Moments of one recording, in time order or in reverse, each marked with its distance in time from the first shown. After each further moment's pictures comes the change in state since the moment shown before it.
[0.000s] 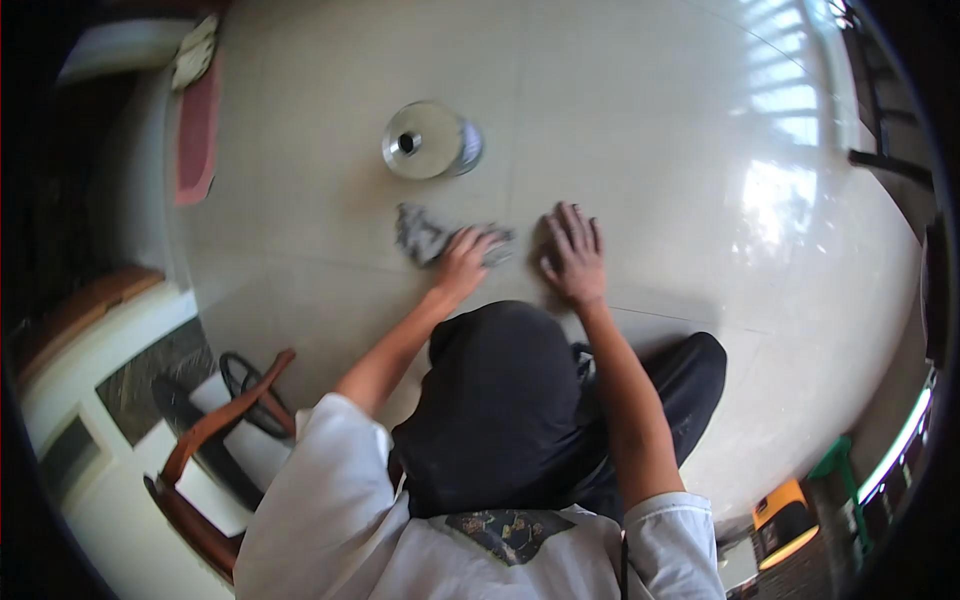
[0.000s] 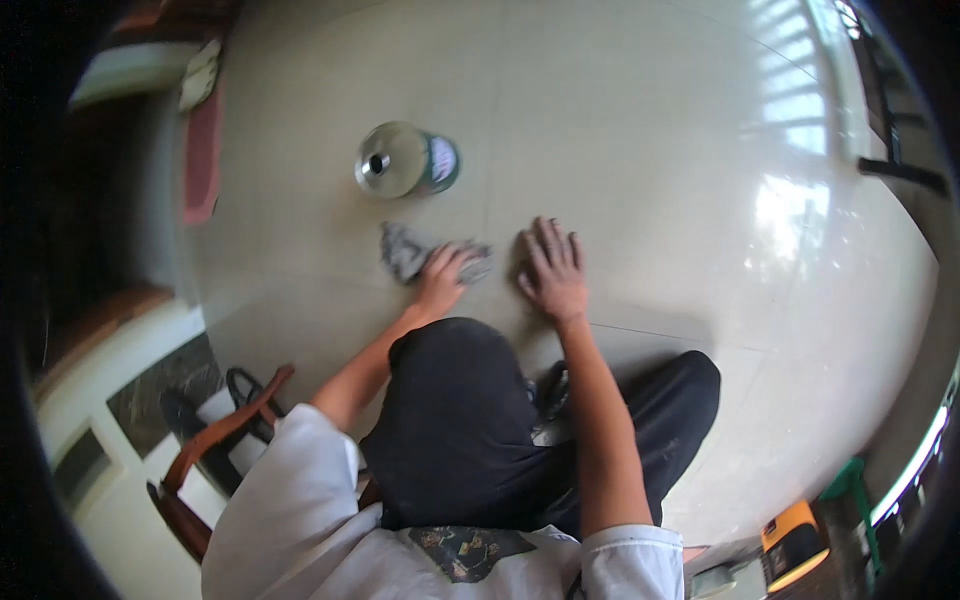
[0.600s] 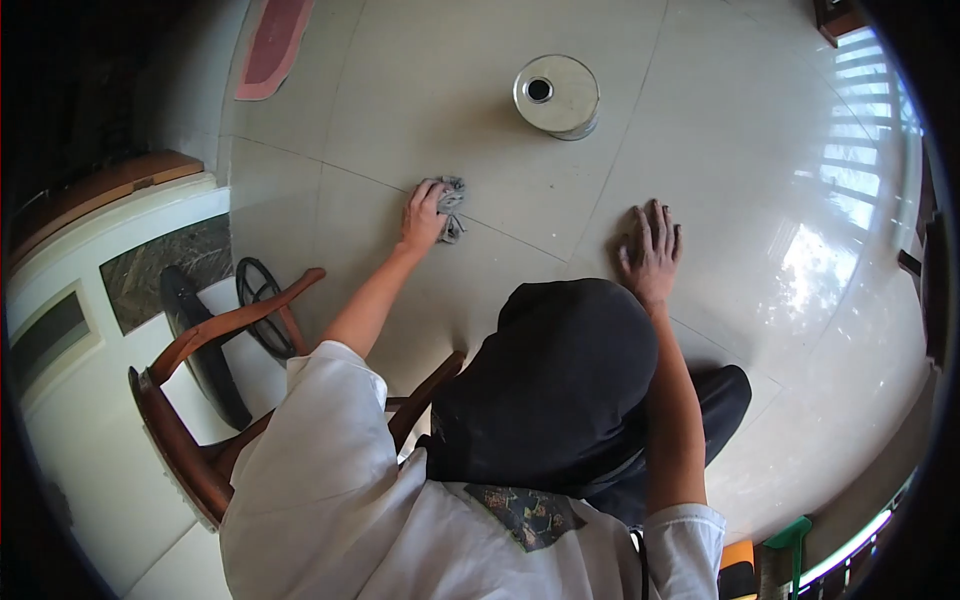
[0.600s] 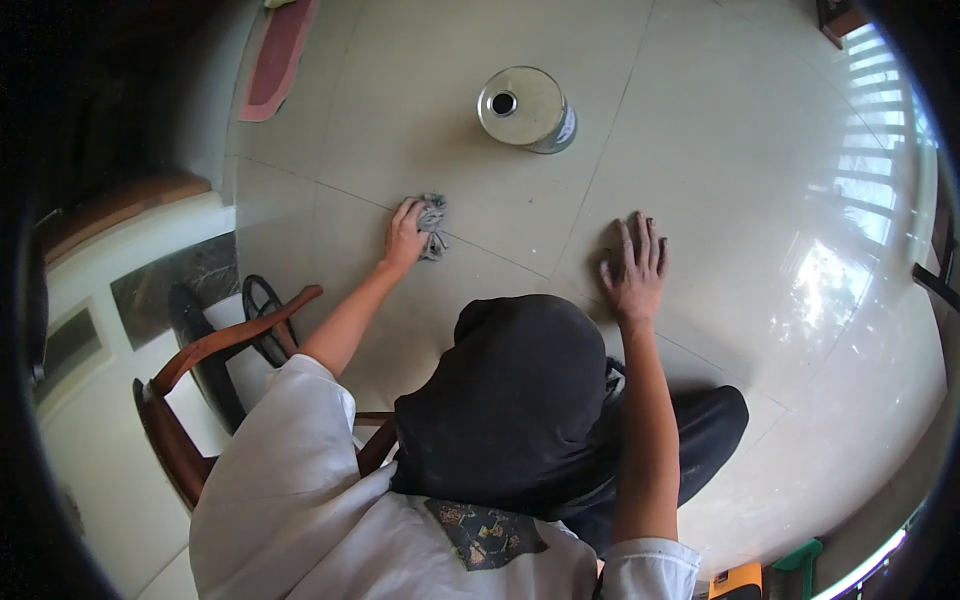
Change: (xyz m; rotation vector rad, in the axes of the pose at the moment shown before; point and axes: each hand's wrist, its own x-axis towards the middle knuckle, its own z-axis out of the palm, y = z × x) left_hand -0.093 -0.109 -0.106 0.231 0.168 -0.459; right_hand 0.003 -0.010 -0.003 -0.077 0.002 -0.007
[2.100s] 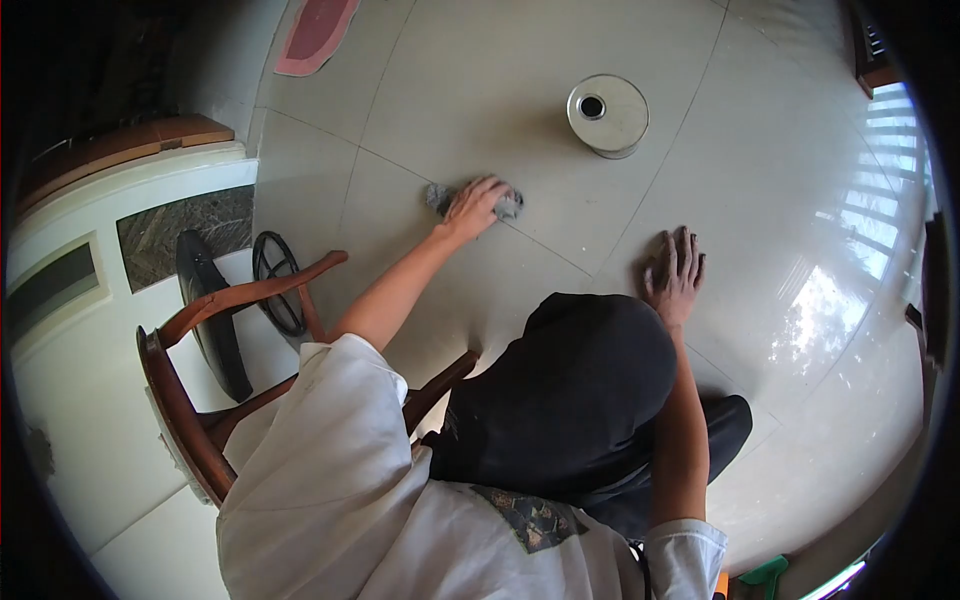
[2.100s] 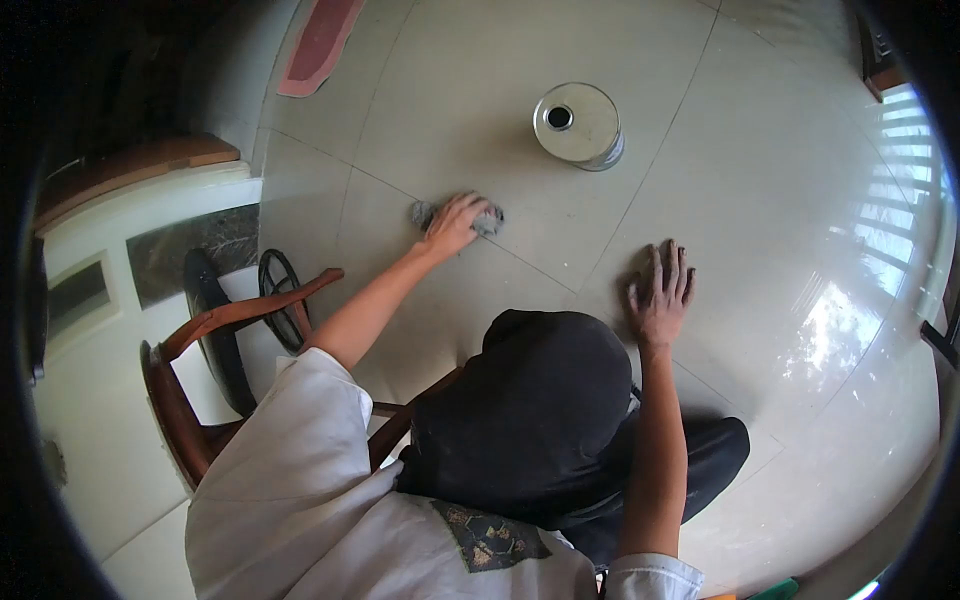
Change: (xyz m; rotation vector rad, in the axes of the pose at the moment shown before) left_hand 0.025 0.023 -0.008 -0.025 -0.239 0.207; right_hand 0.001 -0.001 -0.002 -0.030 -0.020 0.001
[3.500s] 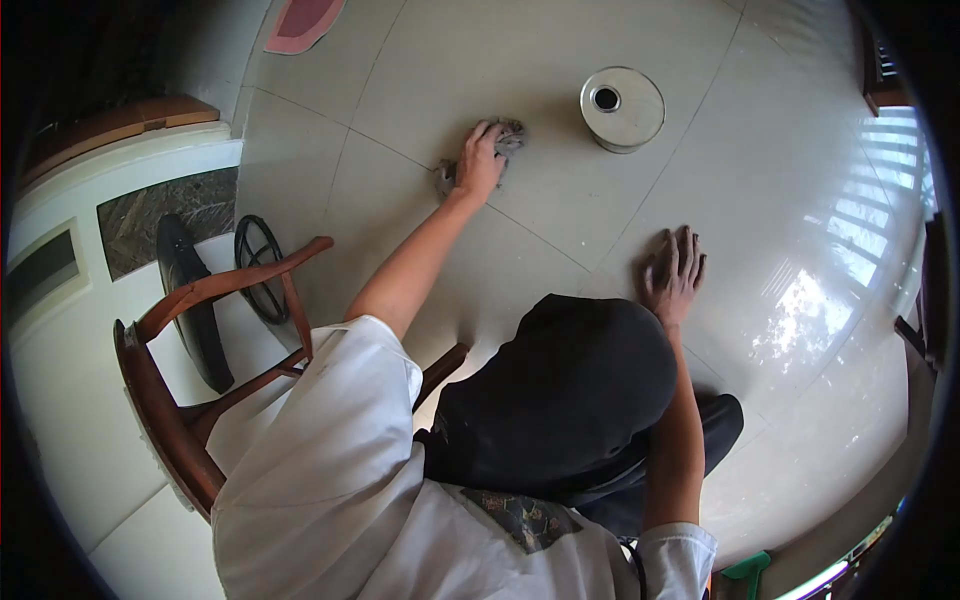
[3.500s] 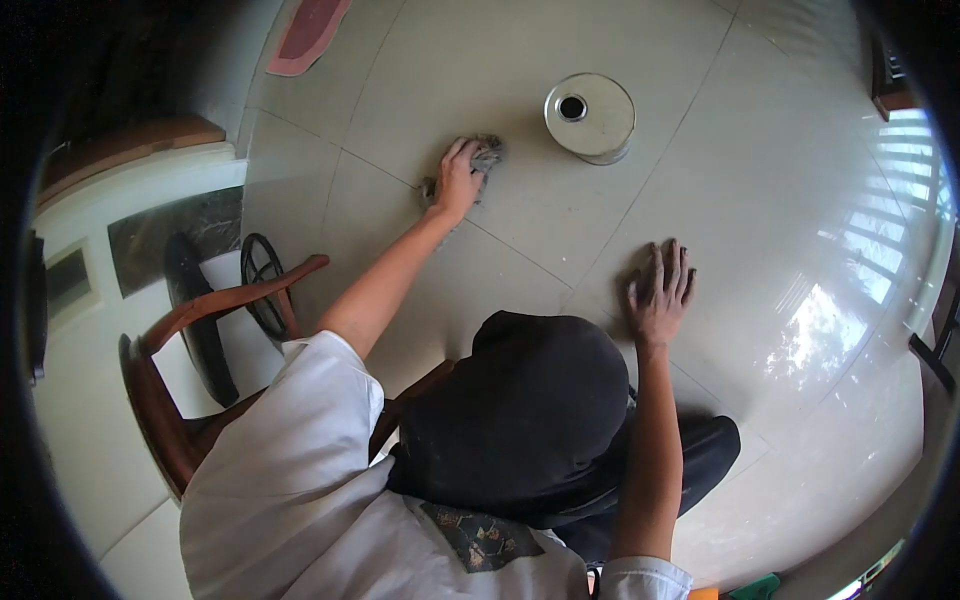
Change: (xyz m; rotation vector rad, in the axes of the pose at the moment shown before) left_hand 0.045 -0.009 0.016 -0.090 0.383 -0.291; right_hand 0.001 0.000 0.007 0.006 0.043 -0.017
